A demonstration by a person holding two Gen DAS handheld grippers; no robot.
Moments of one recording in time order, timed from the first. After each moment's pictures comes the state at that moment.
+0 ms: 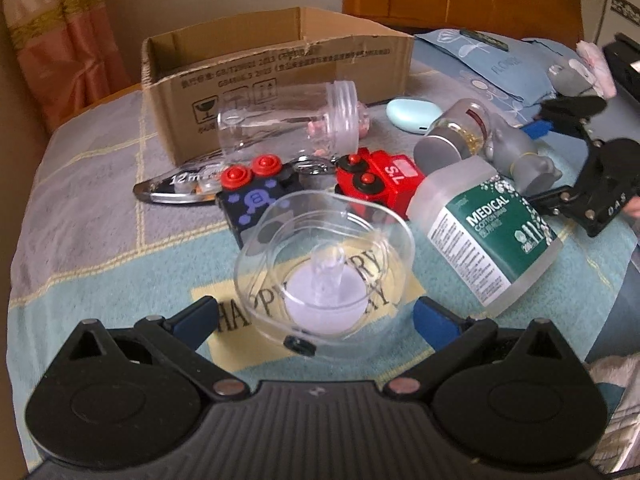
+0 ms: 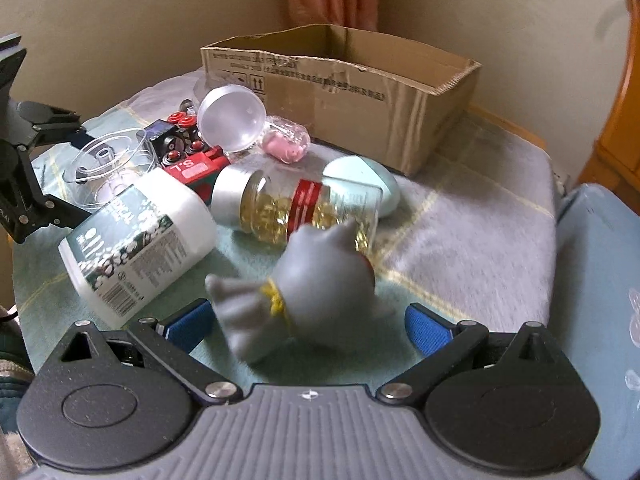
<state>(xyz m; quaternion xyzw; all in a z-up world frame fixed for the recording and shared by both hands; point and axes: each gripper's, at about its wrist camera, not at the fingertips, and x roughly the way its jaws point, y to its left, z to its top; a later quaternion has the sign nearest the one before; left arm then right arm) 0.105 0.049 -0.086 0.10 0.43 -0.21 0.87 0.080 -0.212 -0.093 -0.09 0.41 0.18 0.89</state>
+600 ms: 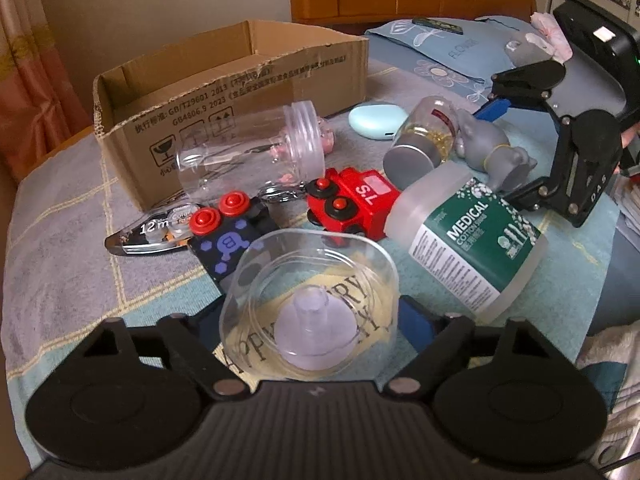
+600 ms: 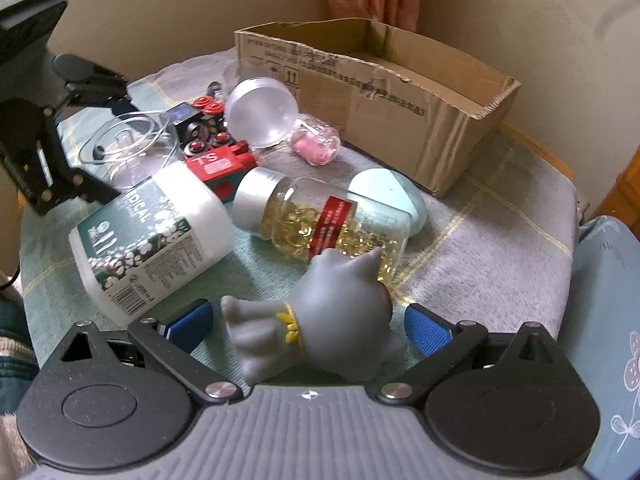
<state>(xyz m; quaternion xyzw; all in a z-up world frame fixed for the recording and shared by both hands) 0.118 0.040 -0.080 0.15 0.41 -0.27 0.86 0.085 -0.202 -0.086 -0.15 0.42 0.22 0.87</state>
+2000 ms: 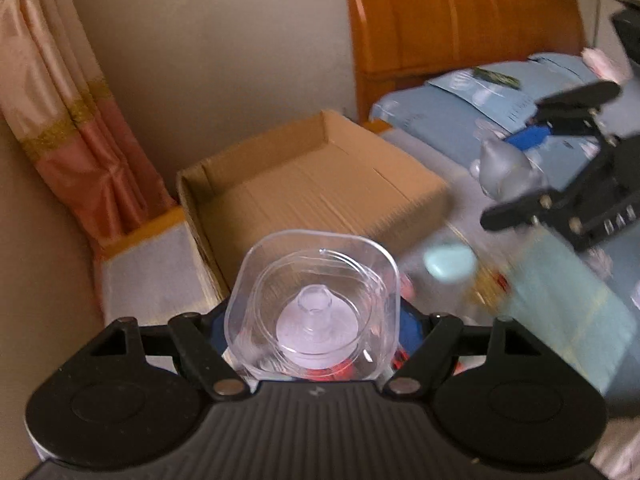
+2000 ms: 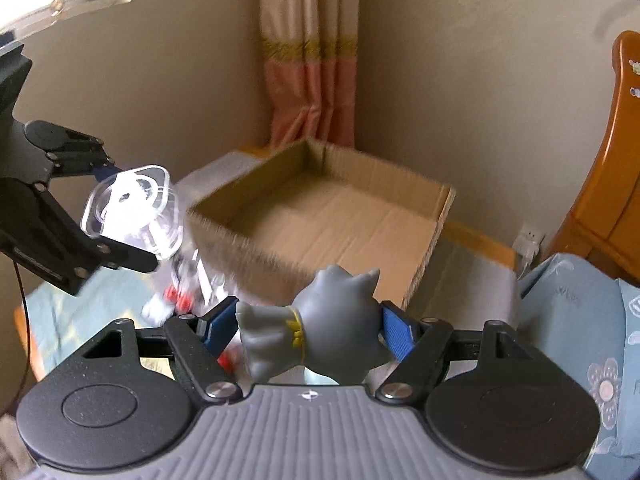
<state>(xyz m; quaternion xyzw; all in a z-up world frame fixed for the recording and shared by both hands) 0.196 0.032 0.042 0.15 0.38 -0.19 0.89 0.151 -0.192 0.045 -0.07 0.36 0.15 0.92</state>
